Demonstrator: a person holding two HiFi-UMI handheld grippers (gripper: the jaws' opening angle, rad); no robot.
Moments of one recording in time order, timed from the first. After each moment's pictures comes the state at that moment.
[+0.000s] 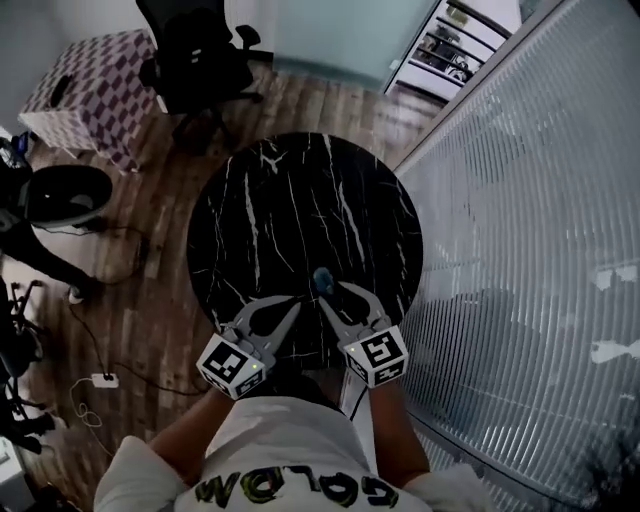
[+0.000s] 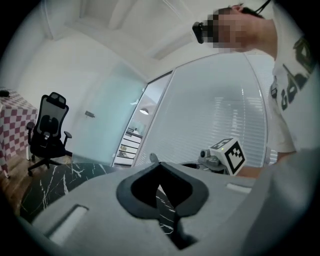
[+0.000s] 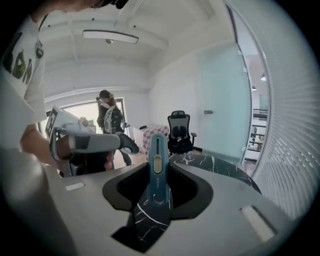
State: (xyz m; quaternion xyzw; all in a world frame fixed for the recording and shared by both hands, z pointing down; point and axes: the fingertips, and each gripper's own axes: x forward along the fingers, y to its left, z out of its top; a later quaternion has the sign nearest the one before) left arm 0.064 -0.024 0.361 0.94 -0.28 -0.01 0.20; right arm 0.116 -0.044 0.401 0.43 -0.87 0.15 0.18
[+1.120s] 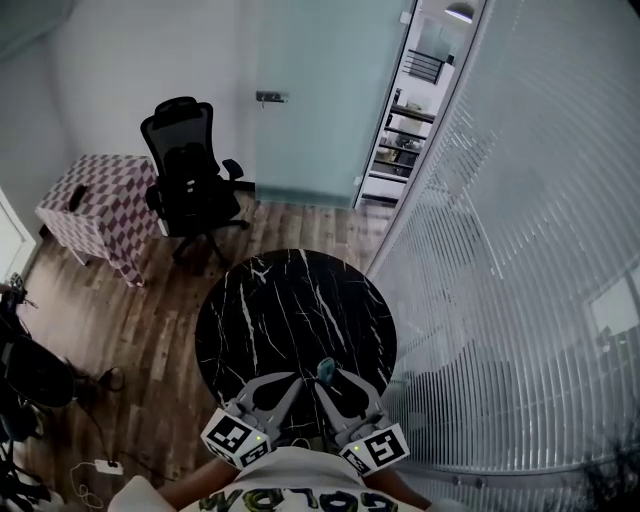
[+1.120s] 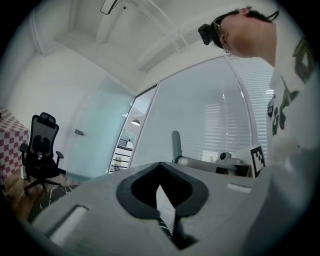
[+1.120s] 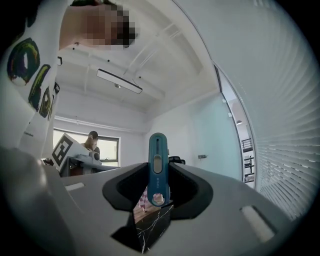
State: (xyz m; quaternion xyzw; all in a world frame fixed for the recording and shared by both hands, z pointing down) left arm 0.075 0.054 0.215 0.95 -0.27 -0.05 0.12; right arm 0.114 0.062 0.194 0.49 -0.87 0.01 -0.05
